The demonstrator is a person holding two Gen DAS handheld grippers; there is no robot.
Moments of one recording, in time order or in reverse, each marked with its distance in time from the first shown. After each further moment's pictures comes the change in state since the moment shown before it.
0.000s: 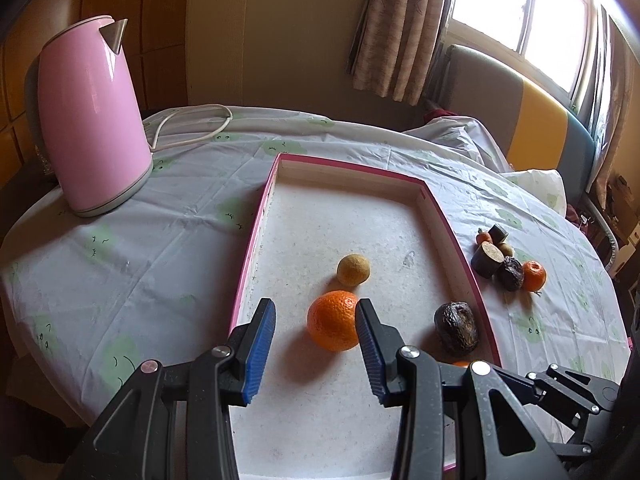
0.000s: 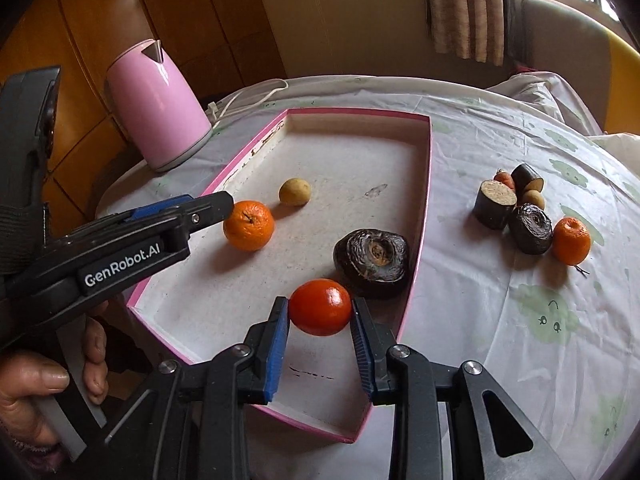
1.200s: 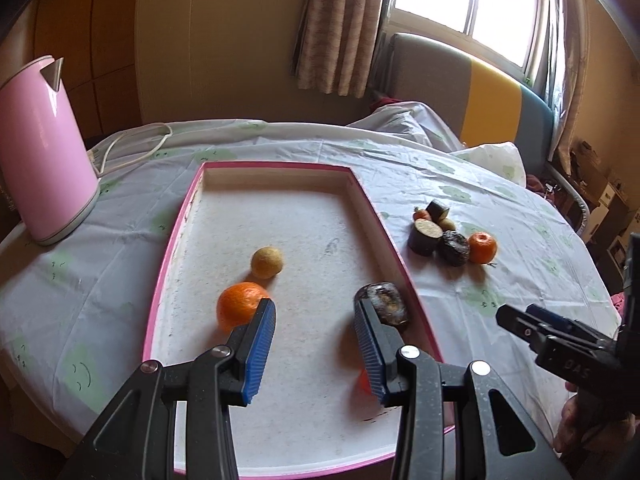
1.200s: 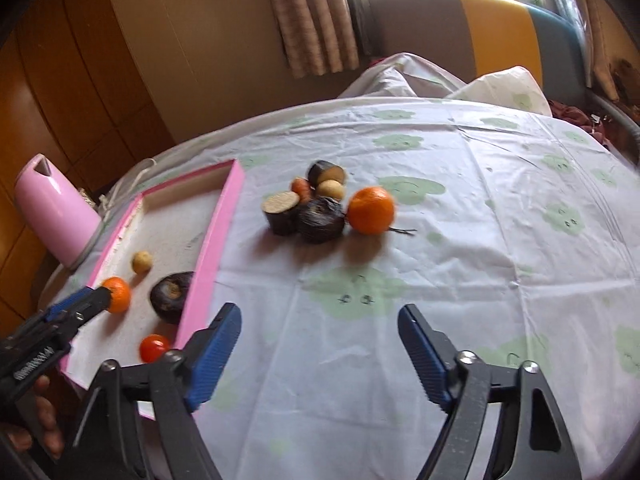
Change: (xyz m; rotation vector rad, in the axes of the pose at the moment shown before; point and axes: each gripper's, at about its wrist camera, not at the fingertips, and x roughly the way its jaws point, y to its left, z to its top) left arm -0.008 -0.051 -0.009 0.134 -0.015 -0.115; right arm -0.054 -0.119 -0.031 0.357 -0.144 -0.259
